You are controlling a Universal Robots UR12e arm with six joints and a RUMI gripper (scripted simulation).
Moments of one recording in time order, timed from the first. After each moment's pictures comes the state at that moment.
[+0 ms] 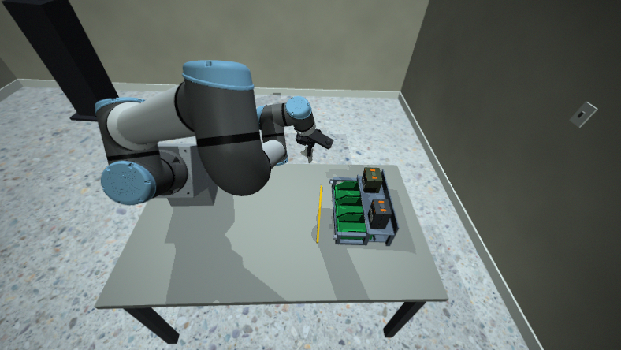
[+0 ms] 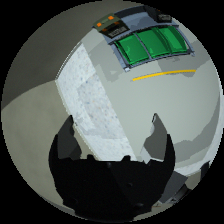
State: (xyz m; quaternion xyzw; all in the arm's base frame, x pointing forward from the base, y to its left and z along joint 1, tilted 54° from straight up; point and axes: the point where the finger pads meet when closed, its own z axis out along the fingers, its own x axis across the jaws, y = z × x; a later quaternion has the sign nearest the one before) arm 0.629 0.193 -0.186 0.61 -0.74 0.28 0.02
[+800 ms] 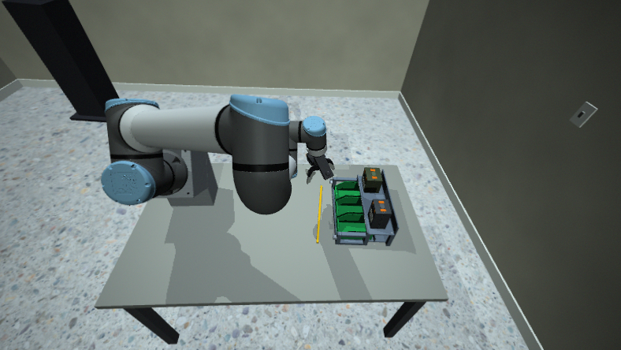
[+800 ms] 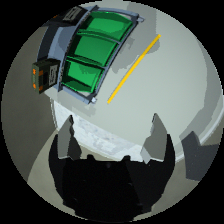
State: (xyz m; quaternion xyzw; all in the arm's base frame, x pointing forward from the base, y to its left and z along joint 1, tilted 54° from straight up) arm 0.678 0.060 -0.185 0.32 -0.87 0.37 -0.01
